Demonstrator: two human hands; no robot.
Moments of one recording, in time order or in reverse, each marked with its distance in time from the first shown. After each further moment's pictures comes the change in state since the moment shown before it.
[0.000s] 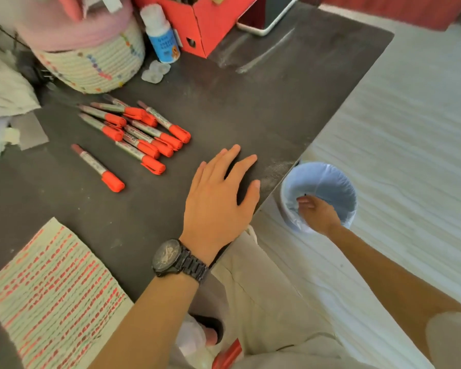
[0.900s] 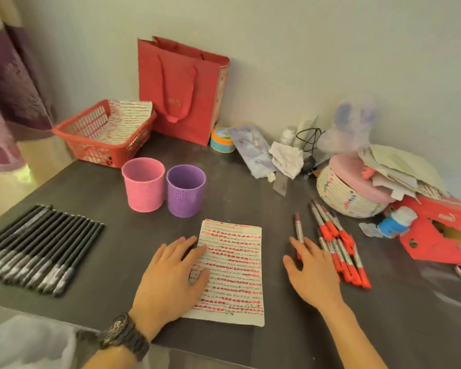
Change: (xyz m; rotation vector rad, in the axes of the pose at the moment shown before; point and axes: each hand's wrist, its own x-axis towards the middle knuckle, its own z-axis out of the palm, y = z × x) left_hand -0.260 -0.147 -0.076 0.101 0.445 -0.879; right_hand -0.105 -0.356 0.038 -0.576 0.100 -0.943
